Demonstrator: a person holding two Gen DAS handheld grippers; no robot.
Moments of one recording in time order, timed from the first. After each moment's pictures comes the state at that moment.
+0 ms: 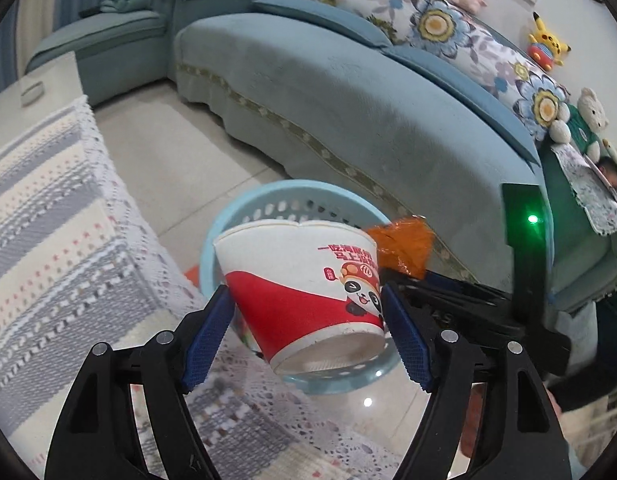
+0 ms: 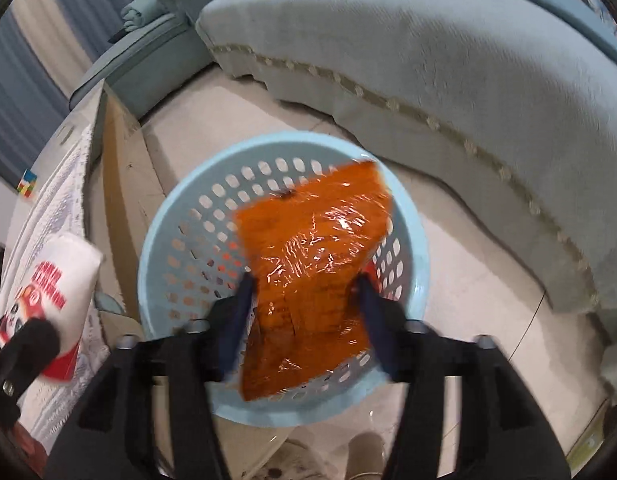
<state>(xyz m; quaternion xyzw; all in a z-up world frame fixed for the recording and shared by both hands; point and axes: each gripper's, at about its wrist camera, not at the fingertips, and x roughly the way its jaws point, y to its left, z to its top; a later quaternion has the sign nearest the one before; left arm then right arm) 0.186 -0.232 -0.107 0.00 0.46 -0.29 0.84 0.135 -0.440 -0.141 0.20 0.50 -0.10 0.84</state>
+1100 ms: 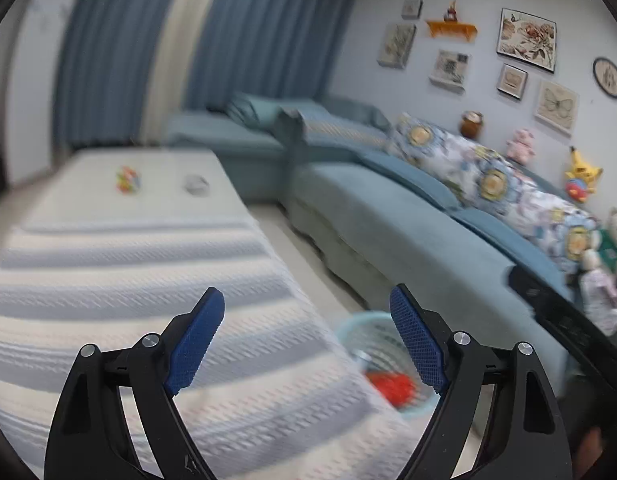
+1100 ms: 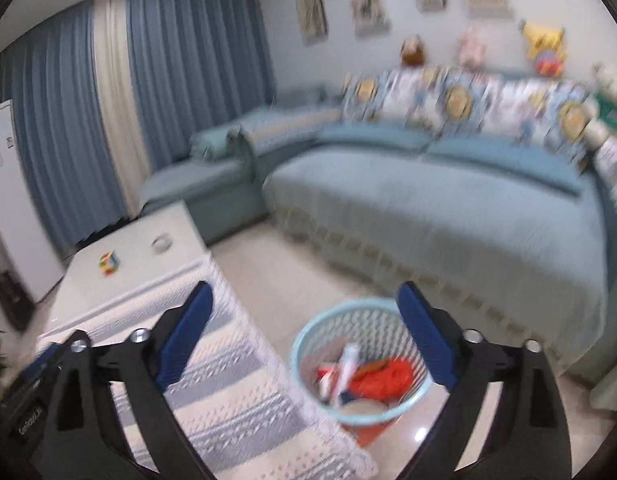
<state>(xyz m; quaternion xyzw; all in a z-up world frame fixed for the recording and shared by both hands) 0.038 -0.063 0.065 -0.08 0.23 -0.10 0.96 -0.002 -0.288 0.103 0.12 0.20 -0.12 0.96</state>
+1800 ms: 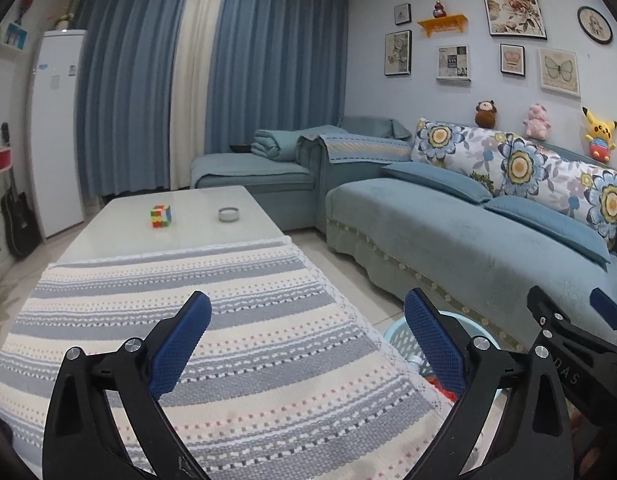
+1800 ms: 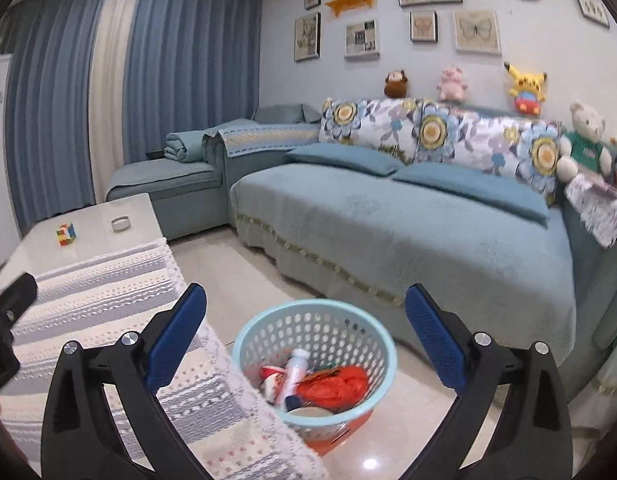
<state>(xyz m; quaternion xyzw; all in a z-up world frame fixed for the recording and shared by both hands) 0.016 -0.085 0.038 -0.01 0.18 -0.05 0.98 -0.012 -0.286 0.030 0.04 0.18 -0.18 0.97</state>
